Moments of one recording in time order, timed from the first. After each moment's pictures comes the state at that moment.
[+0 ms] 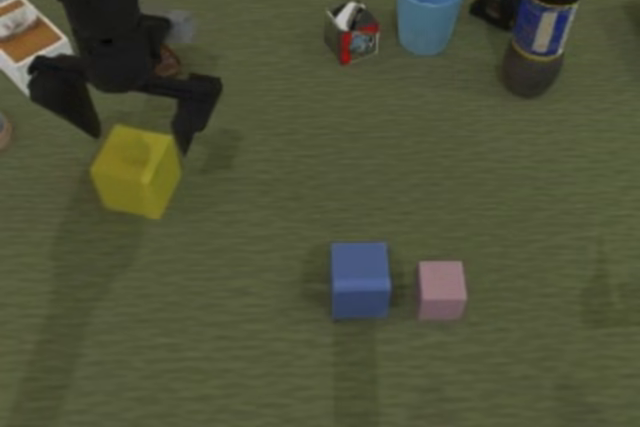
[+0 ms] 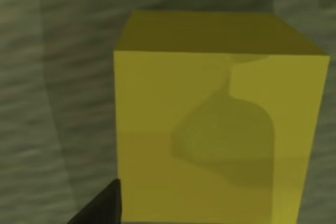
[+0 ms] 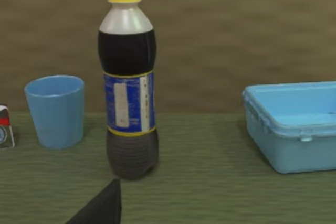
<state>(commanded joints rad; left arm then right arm) -0.24 2.24 1.89 -1.24 0.00 0.02 0.01 0.00 0.00 0.00 0.00 0.00</state>
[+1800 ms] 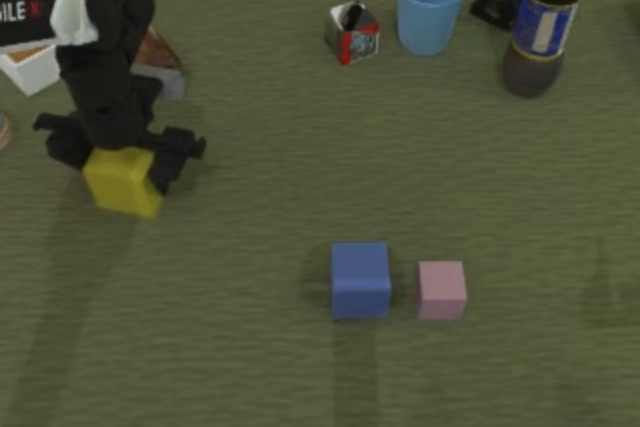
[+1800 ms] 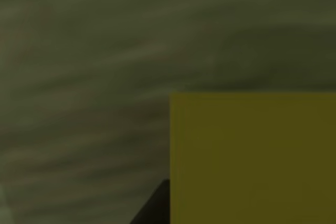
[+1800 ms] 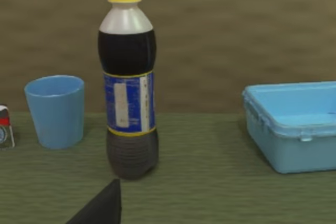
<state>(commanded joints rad) -0.18 2.33 1.69 -0.93 0.00 0.08 0.01 0.00 0.00 0.00 0.00 0.00</state>
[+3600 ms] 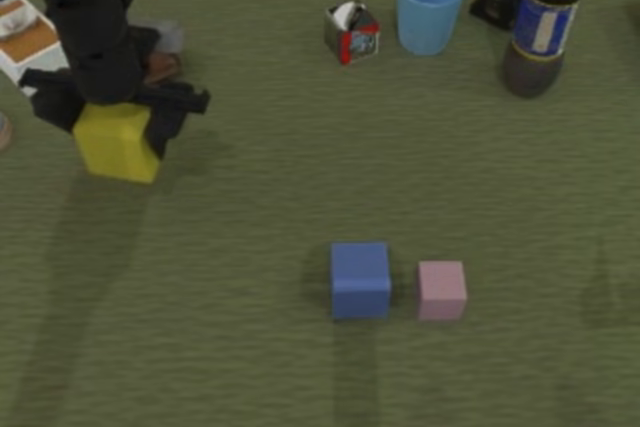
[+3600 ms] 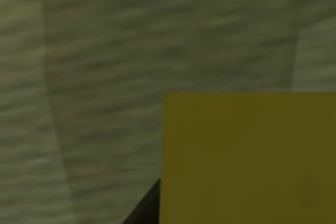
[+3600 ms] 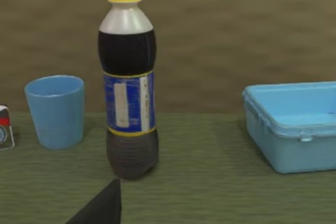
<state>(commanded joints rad) -0.22 2.21 1.81 -1.16 0.00 0.02 0.01 0.00 0.00 0.00 0.00 0.00</state>
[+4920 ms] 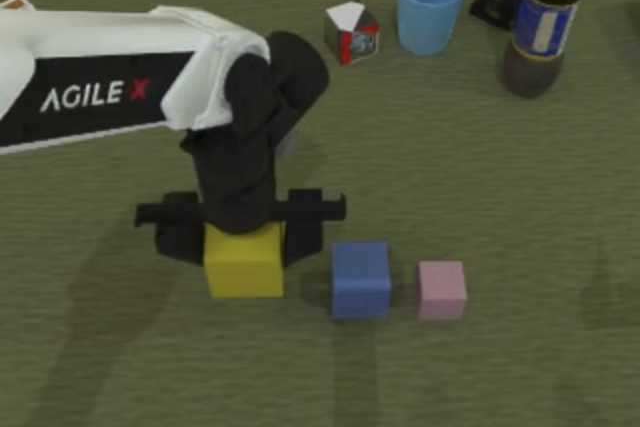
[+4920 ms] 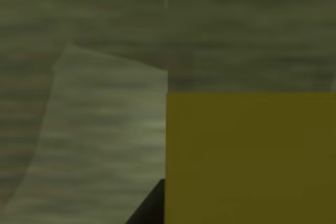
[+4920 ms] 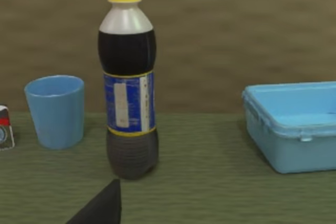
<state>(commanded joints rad) -0.61 1.98 1.35 -0.93 -0.01 -0.60 0.01 0.00 0.00 0.00 0.00 0.00</state>
